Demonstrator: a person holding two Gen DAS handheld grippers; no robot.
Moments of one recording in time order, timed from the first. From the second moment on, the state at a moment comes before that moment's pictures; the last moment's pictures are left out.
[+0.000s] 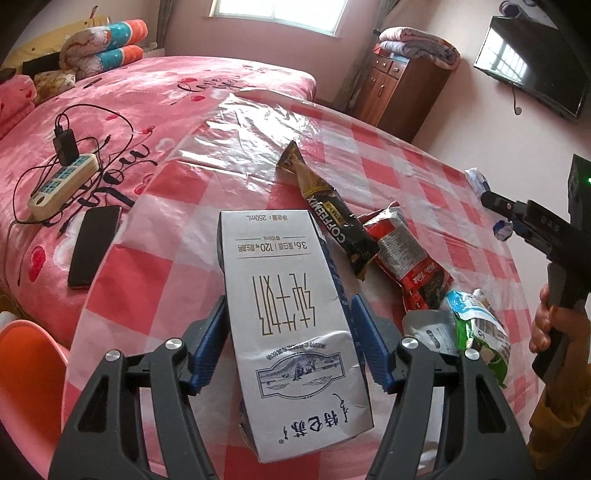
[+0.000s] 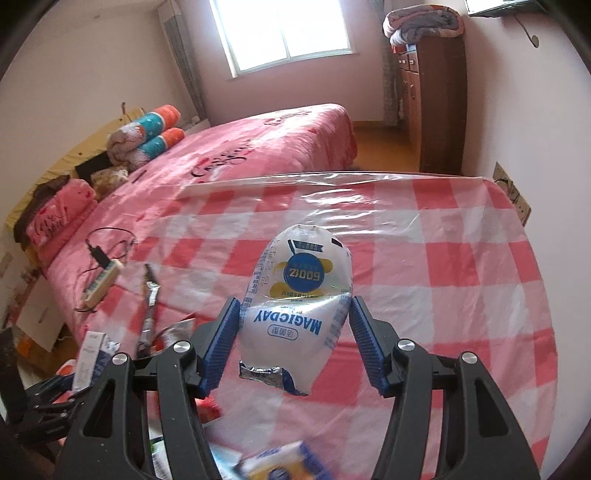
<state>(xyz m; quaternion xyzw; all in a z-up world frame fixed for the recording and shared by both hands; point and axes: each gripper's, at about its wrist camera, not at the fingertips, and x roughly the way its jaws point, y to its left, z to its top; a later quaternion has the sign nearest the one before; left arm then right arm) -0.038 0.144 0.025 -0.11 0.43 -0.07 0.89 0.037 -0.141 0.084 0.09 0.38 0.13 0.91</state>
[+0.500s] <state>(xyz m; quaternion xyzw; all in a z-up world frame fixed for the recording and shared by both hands) -0.066 0.167 0.037 -0.13 0.41 -0.08 0.90 -0.025 -0.078 0.100 0.07 0.37 0.21 0.90</state>
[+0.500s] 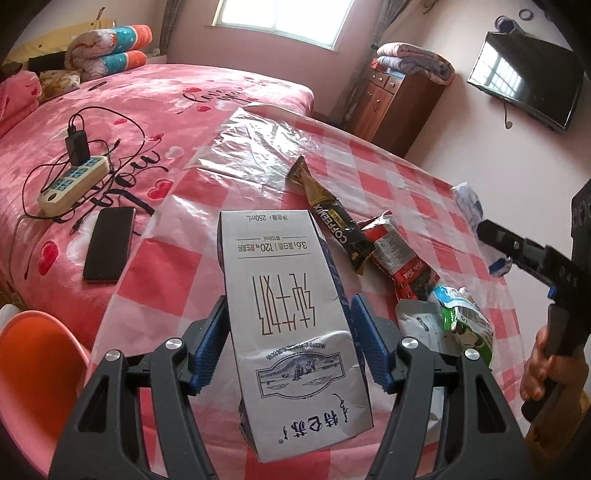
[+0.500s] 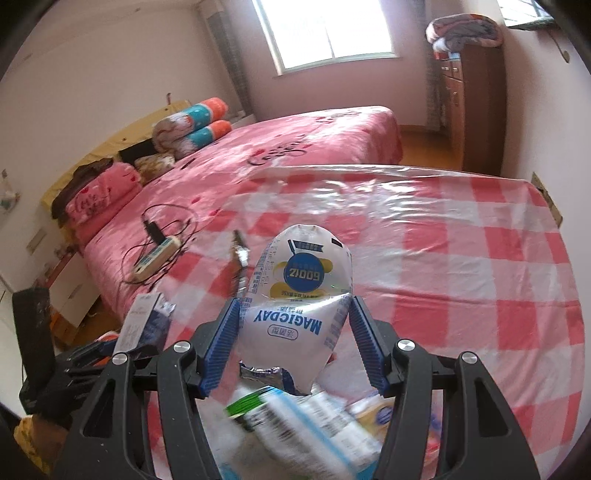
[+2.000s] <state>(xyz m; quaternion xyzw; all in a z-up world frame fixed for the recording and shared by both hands) -0.181 0.393 -0.012 -0.22 0.41 0.13 0.88 -0.117 0.221 0.071 -0.06 0.43 0.48 0.77</state>
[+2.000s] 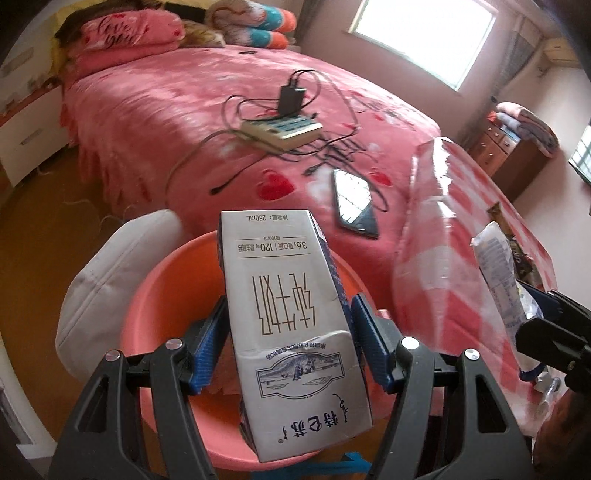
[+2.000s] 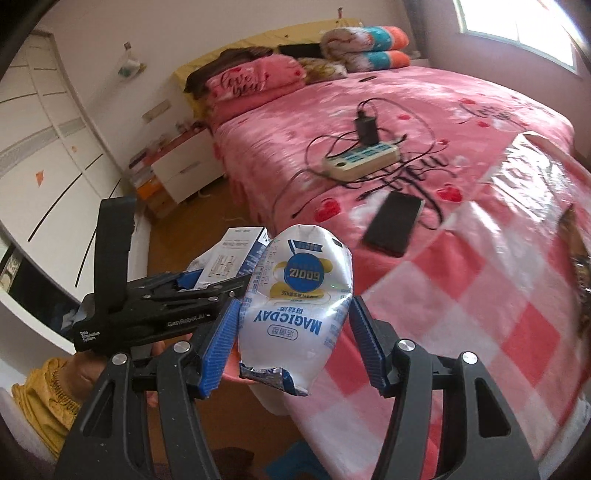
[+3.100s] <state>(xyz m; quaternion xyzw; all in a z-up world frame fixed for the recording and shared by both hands) -0.181 0.398 -0.023 -0.19 0.41 0.14 0.88 -0.110 0.156 0.055 0.03 0.43 0.39 0.81</state>
